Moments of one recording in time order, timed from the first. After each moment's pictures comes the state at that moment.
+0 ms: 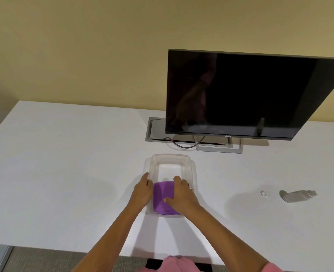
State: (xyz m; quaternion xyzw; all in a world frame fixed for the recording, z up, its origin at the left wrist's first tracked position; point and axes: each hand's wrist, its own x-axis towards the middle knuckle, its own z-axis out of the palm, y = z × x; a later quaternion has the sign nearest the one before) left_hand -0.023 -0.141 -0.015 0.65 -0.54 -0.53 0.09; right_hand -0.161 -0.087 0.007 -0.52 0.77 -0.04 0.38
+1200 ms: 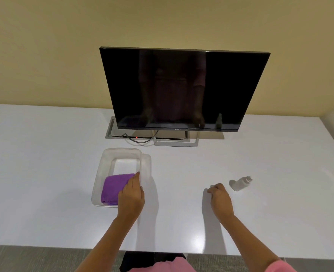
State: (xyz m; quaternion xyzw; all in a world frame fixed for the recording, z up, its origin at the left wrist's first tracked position) left_hand -0.146 -0.034 -0.037 0.56 -0.80 -0.12 0.19; right_hand -0.423 0.057 -0.054 -0.42 0.86 -0.13 0.25
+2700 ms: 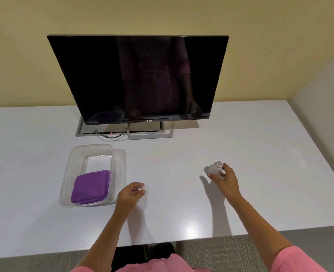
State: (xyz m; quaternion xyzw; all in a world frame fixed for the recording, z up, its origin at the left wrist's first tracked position) left_hand -0.198 -0.013 -0.072 0.60 -0.54 -0.56 0.18; right_hand -0.522 0.095 -0.044 -0.27 0.82 -0.40 0.31
